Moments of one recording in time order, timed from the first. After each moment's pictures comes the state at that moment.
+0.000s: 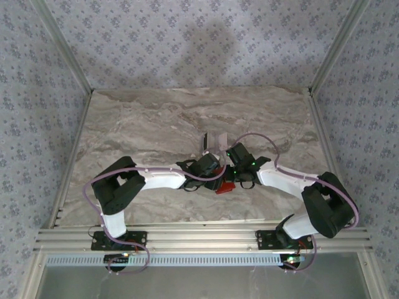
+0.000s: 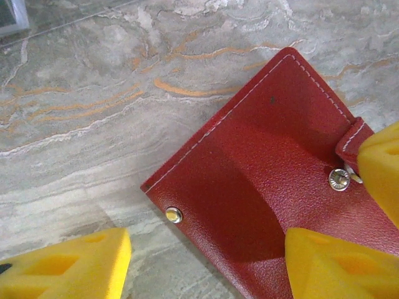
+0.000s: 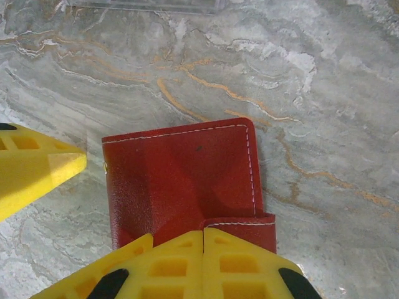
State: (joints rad) left arm -1.02 1.82 1.00 -0.16 -0.10 -0.54; right arm 0.65 1.42 0.72 -0.36 -0.07 0.53
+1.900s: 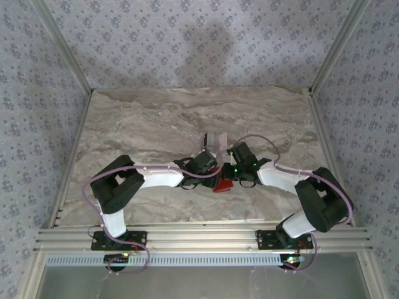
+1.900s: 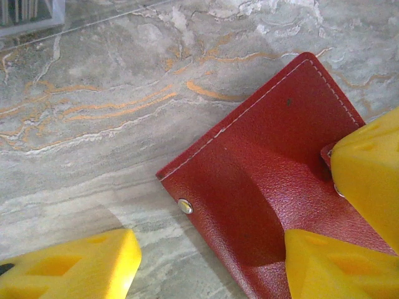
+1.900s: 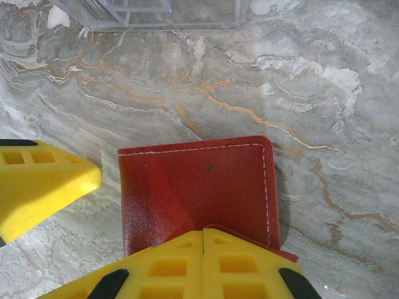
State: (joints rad) left arm -0.98 1.81 0.98 -0.15 -0.07 -0.55; right arm 0.60 1.49 0.66 -0.17 -0.20 0.58
